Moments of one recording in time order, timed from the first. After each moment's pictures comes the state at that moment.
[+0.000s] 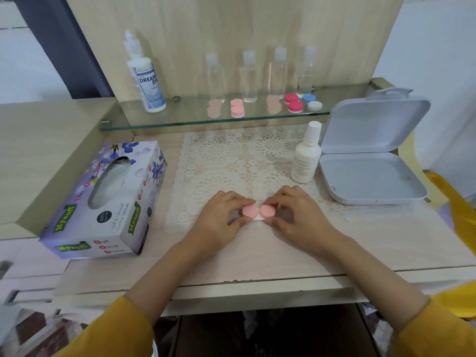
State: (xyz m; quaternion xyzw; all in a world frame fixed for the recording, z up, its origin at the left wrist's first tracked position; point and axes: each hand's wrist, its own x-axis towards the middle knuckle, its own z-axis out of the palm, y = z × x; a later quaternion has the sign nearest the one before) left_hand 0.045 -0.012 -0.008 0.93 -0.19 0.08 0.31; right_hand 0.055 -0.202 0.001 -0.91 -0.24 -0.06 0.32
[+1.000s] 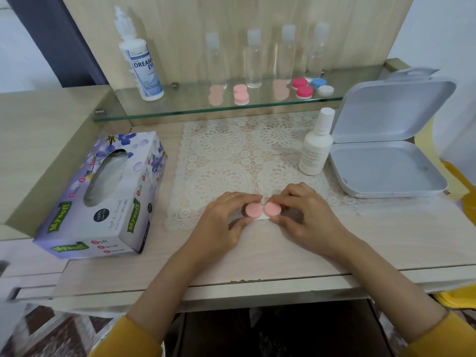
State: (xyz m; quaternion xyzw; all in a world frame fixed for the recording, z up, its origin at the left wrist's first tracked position) left_hand 0.037 -0.007 -0.017 0.87 -0.25 0.14 0.39; right_hand 0.051 -0.200 -0.005 -0.90 -0.27 -0.08 0.33
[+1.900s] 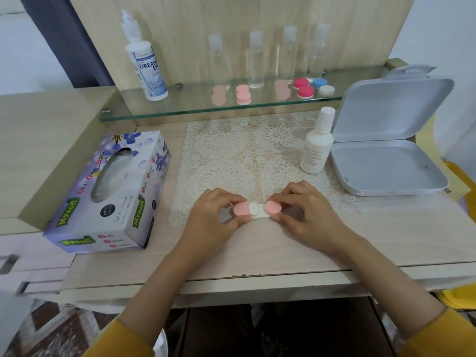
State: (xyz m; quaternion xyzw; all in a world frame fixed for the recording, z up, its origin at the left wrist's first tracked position) left_hand 0.028 0.004 -0.012 0.90 -0.14 0.15 0.37; right_hand 0.050 -0.200 -0.004 -0.90 -0.26 -0.07 0.34
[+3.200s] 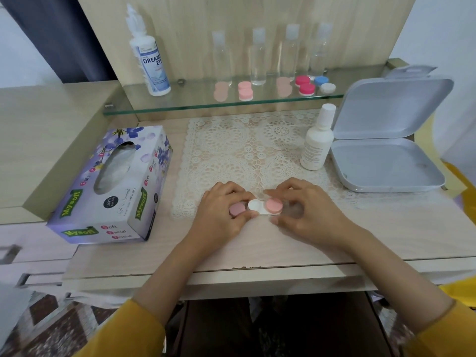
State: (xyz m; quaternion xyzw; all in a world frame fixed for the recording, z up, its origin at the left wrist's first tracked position) left_hand 0.034 -0.006 -0.016 0.92 -0.17 0.14 0.33; right_hand 0.046 -0.201 0.004 -0.91 -0.25 -0.02 0.33
